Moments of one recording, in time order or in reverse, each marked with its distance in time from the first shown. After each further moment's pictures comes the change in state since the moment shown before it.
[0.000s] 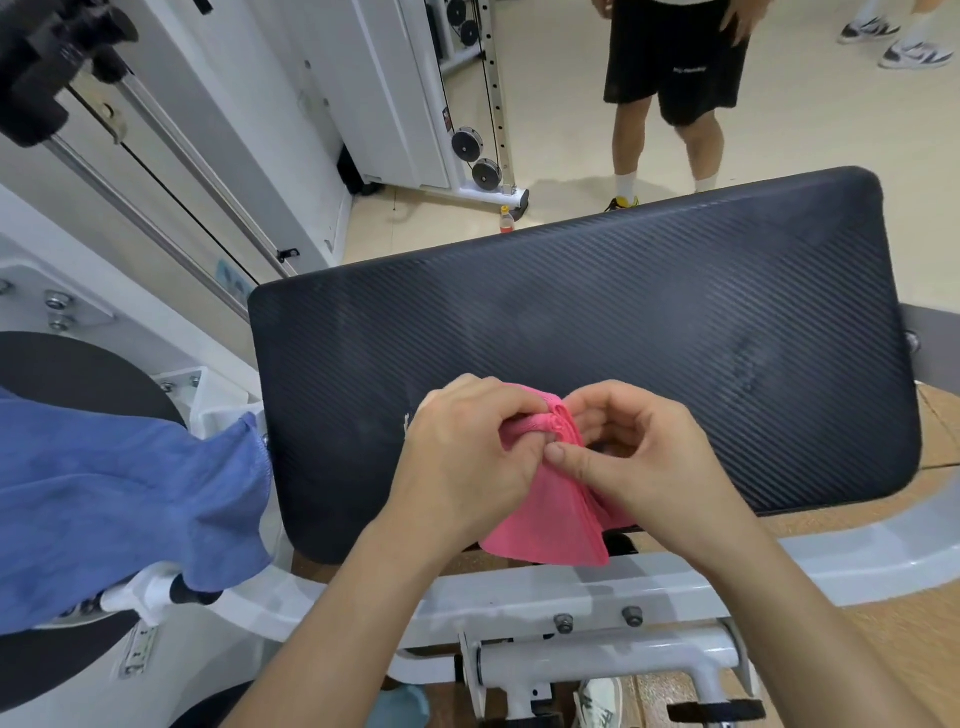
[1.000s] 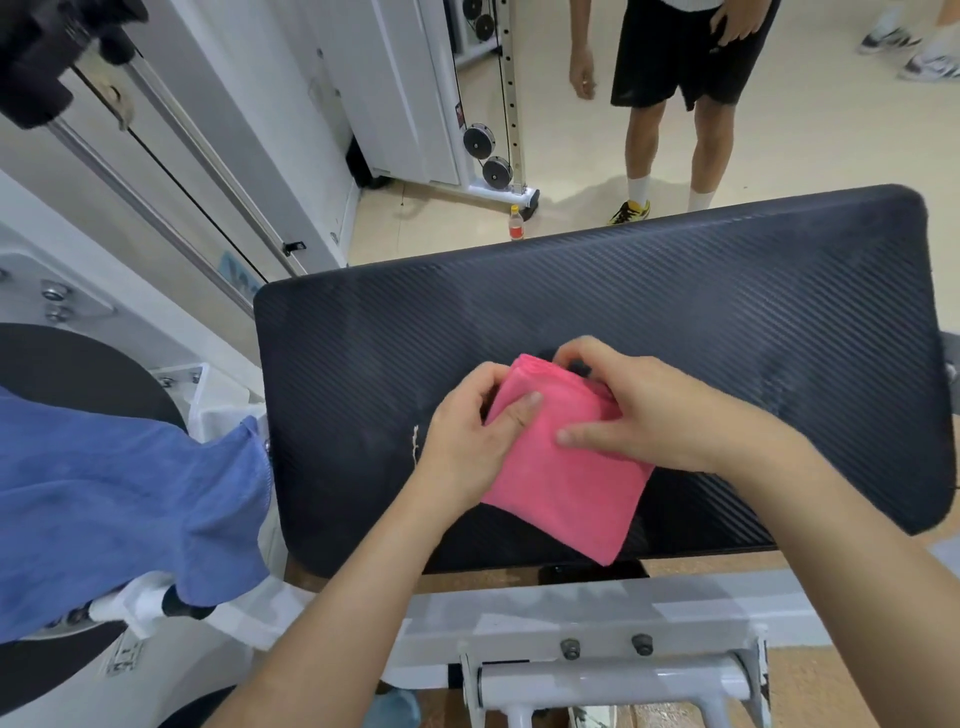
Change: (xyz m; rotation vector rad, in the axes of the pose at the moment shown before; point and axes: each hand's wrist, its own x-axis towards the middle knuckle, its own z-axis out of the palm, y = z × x) left_hand 0.021 -0.047 0.024 -0.487 -0.065 -0.424; right_hand 0.083 0.004 -0.026 -0.802 -0.428 -0.116
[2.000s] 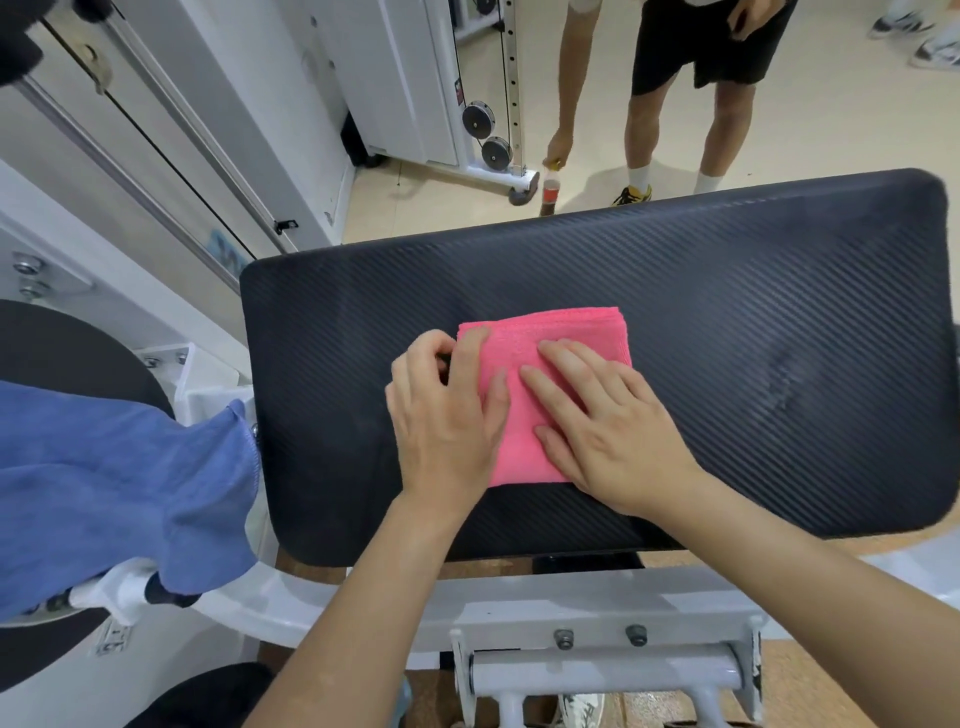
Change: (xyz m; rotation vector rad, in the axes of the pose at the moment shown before) left_hand 0.006 -0.035 0.012 0.755 0.583 0.417; right_hand 0.007 0.031 0.078 -0.628 0.509 -0.270
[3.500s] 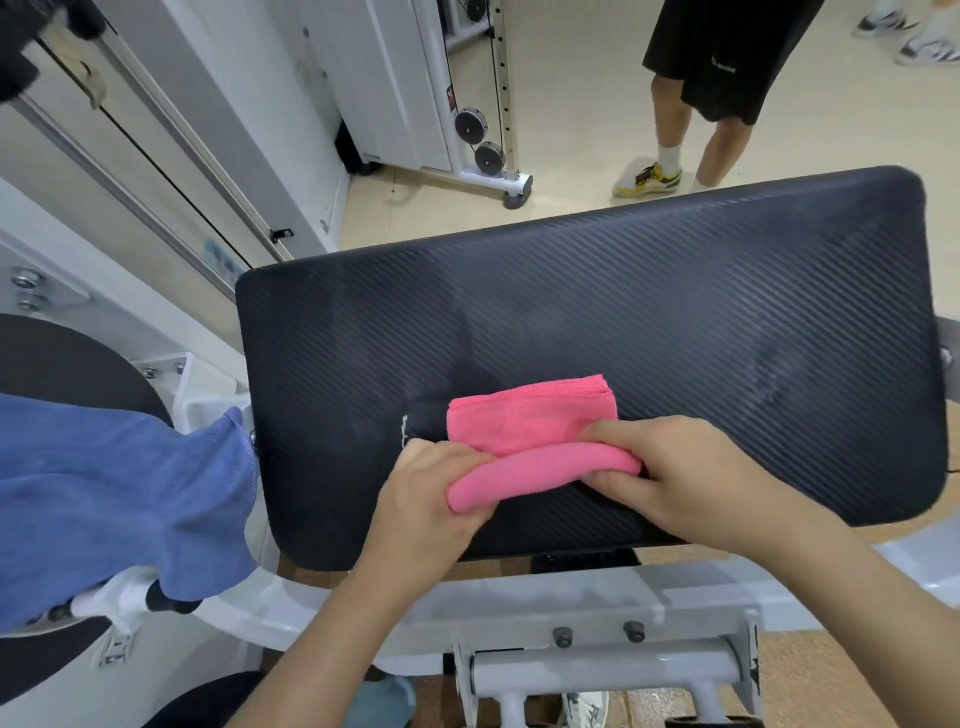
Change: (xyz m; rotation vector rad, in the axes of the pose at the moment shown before) left_hand -0.045 -0.019 -0.045 -0.365 -0.577 -0.104; right_hand -0.027 0.011 -0.060 0.509 -0.373 0.227
